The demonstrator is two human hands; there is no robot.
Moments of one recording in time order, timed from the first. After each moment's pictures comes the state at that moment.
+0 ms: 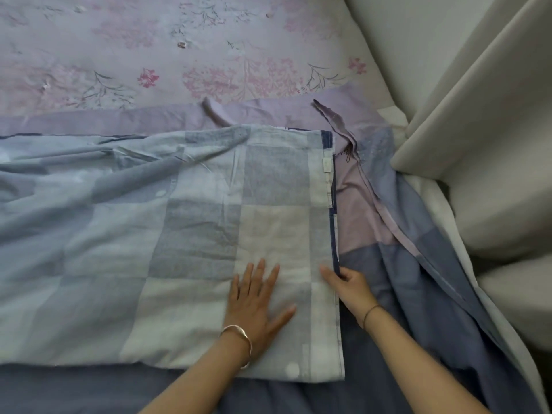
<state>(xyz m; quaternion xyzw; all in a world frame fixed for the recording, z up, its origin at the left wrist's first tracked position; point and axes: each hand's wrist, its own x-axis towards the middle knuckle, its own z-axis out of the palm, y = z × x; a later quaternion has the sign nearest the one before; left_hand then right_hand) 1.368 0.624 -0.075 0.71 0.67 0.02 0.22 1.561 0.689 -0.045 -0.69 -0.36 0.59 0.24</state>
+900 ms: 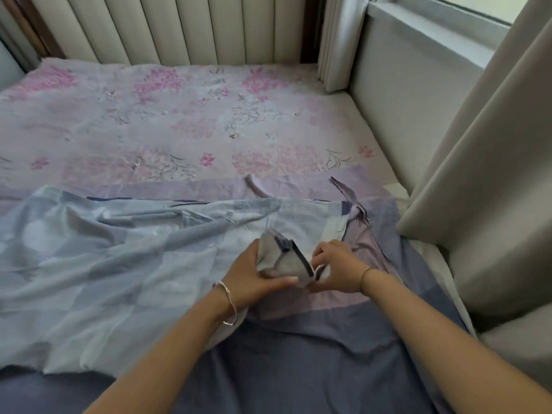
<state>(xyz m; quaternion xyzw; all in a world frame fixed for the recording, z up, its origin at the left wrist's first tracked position) 1.309 0.669 0.133 0.53 0.62 0.37 0.45 1.500 0.763 0.105 -0.43 -0.87 0.24 -0.05</state>
